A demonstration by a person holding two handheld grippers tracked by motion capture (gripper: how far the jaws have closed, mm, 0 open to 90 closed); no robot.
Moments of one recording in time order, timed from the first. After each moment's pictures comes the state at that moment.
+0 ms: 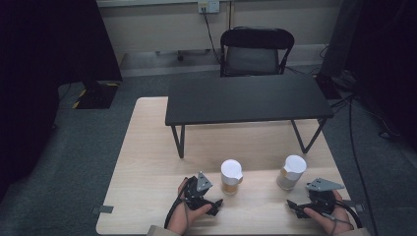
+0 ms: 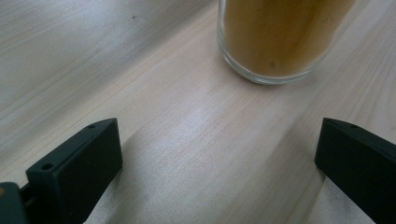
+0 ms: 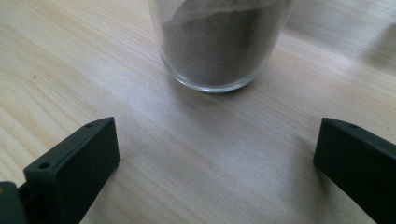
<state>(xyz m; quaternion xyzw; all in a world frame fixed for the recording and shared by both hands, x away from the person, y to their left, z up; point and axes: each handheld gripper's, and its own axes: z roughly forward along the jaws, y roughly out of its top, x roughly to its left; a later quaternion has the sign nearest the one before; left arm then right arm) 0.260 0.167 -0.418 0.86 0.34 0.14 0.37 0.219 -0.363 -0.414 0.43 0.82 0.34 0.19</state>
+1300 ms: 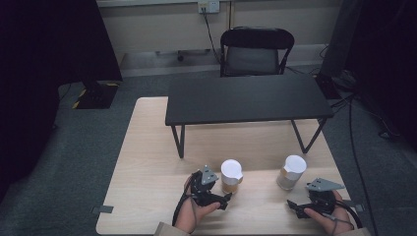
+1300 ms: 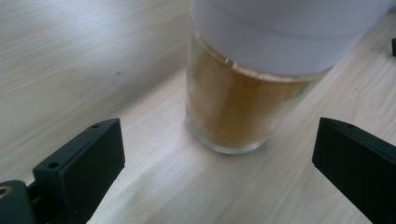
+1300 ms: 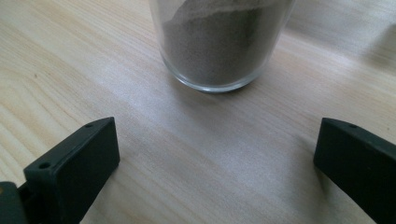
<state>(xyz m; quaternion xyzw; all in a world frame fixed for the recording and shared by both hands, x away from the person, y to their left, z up) 0.262 0.150 -0.397 0.83 0.36 0.13 0.41 0.219 -0.363 -0.414 0.42 0.82 0.34 0.19</state>
